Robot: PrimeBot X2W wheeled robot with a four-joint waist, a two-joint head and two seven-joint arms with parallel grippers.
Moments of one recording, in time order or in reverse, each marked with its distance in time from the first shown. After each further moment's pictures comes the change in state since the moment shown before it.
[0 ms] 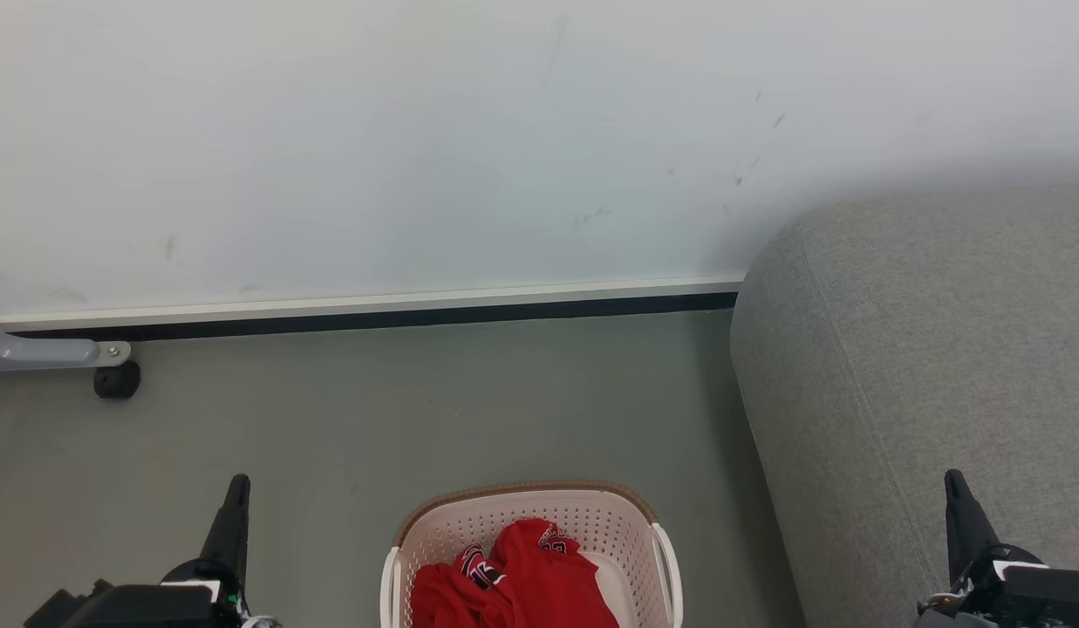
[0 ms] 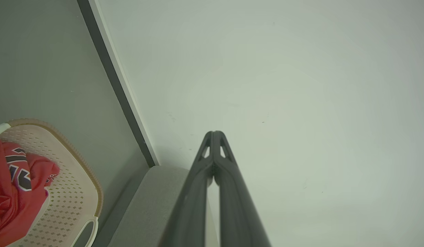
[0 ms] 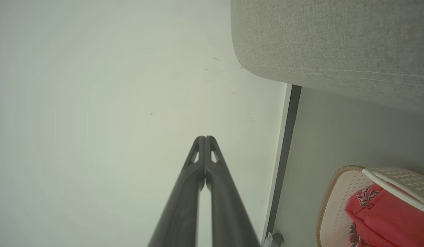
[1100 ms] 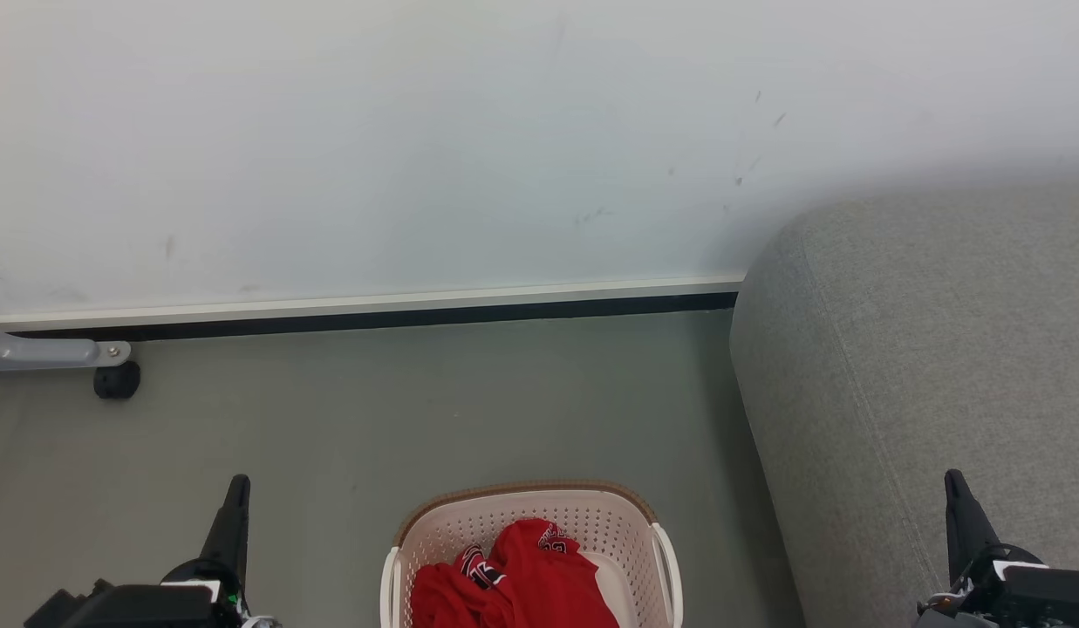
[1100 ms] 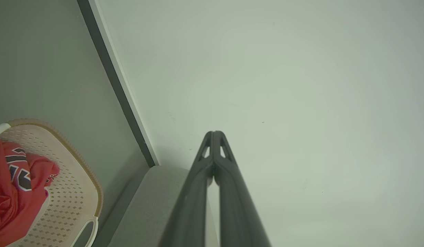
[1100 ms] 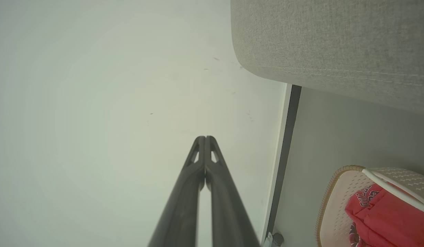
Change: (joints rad) left arm 0.000 0.000 0.000 0.000 0.000 0.000 0.000; right arm 0.000 0.000 0.000 0.000 0.000 0.000 0.000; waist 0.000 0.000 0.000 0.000
